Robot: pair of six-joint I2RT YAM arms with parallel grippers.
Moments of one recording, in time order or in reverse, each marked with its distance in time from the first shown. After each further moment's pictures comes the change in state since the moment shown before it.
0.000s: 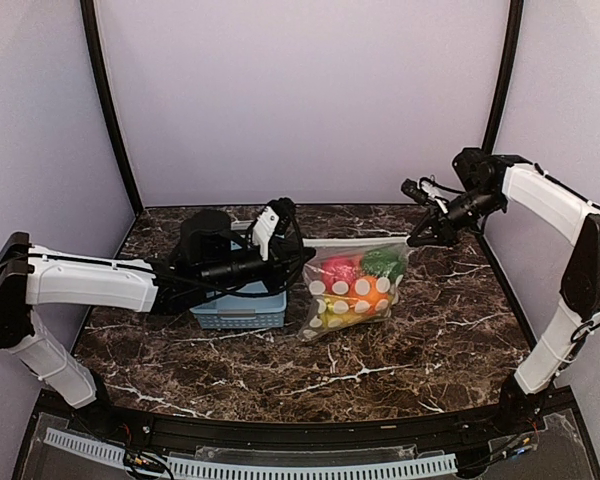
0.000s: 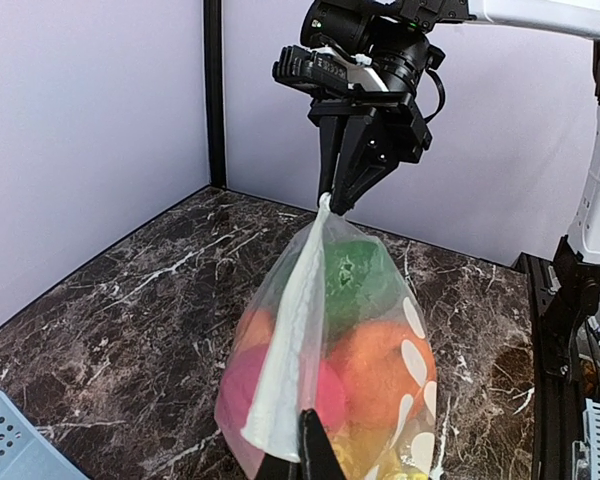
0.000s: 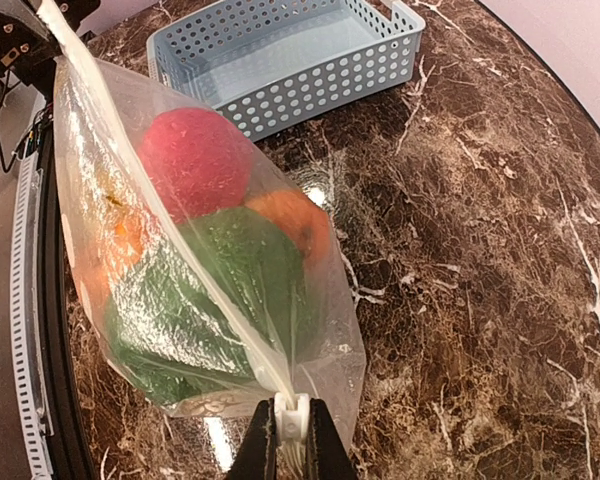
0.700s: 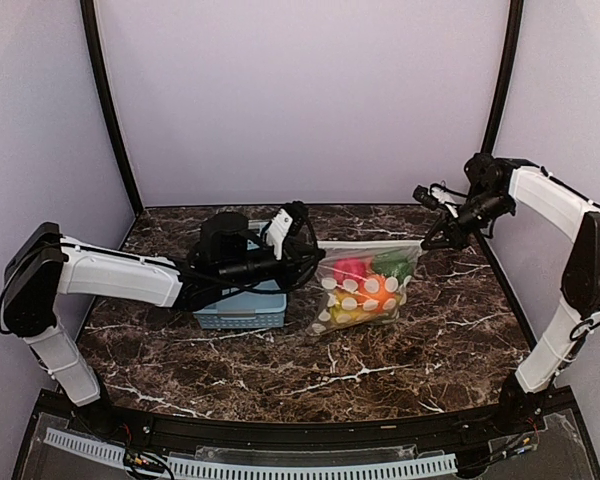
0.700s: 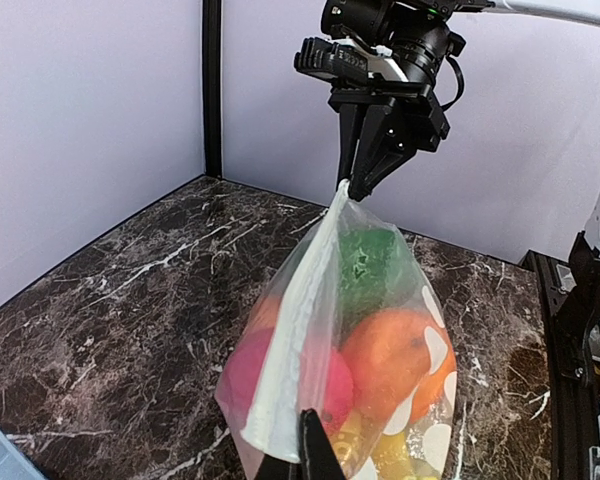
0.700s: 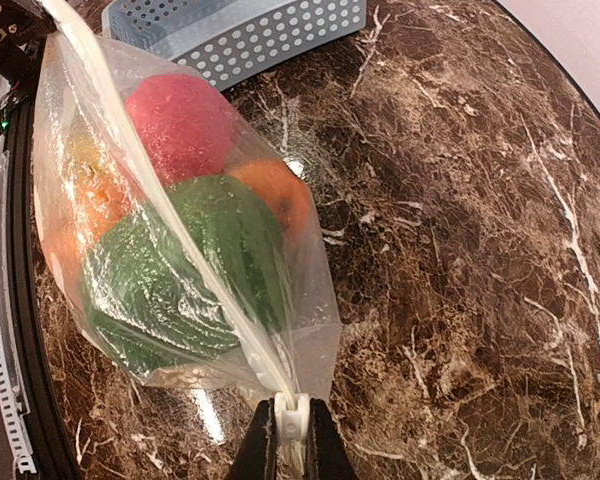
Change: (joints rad) left arm 0.029 0.147 0.058 0.071 0.048 -0.016; right arm -0.080 0.006 -0.029 -0.016 0.069 -0.058
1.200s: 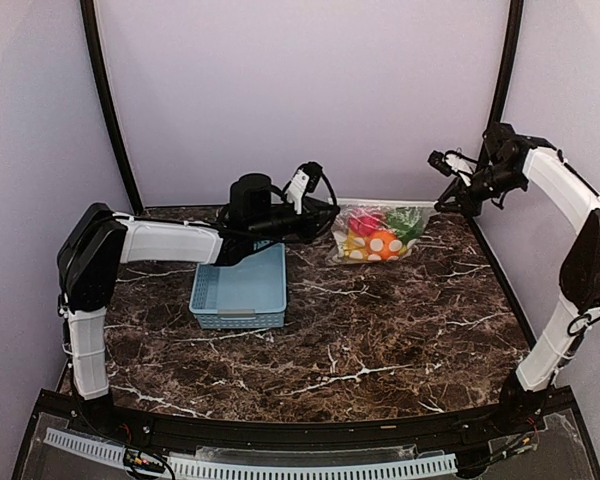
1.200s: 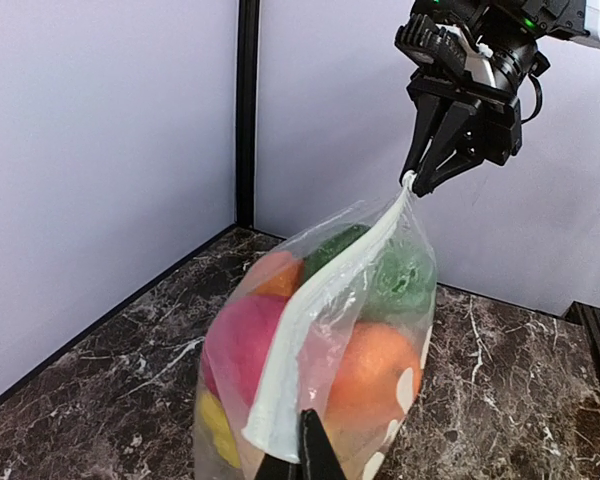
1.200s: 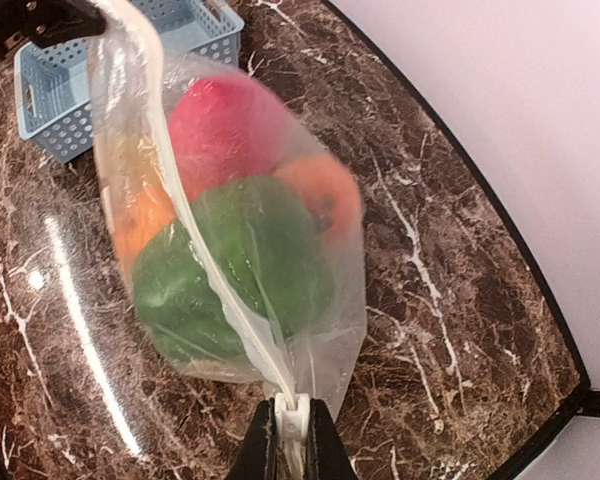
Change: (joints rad) left arm 0.134 0.351 0.462 -0.020 0.143 0.013; right arm -0.084 0.064 0.274 0.016 0.067 -0.002
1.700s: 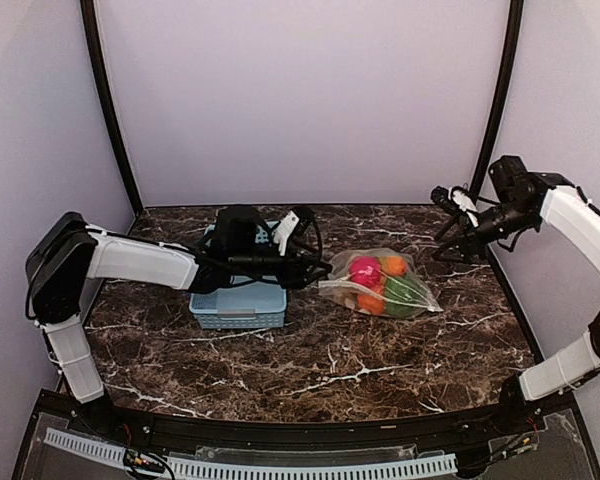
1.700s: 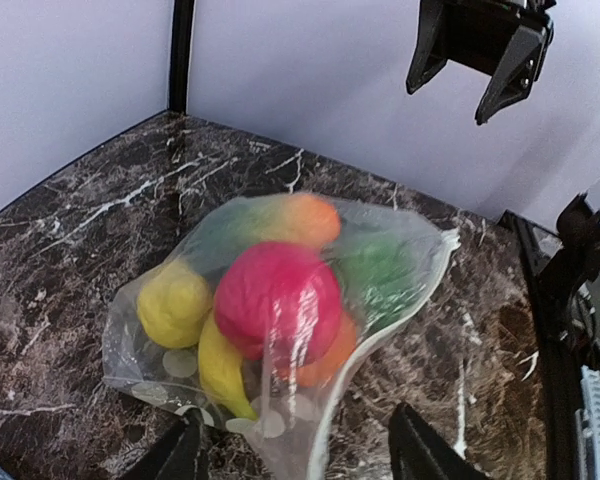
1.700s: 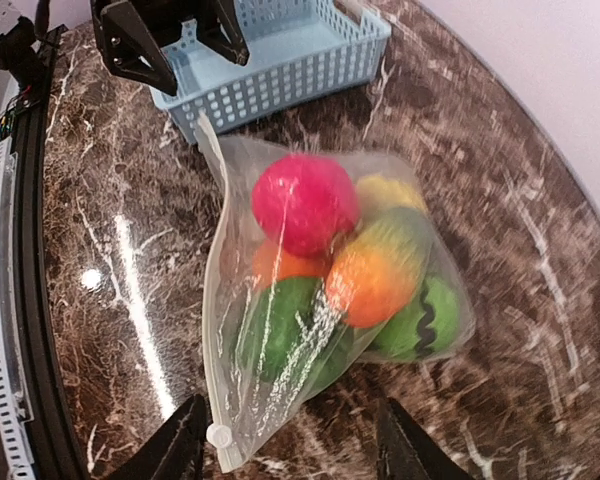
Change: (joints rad) left arm -0.030 -0.148 -0.325 -0.084 0.103 -0.045; right arm 0.083 -0.342 -0.502 0.058 -0.099 0.006
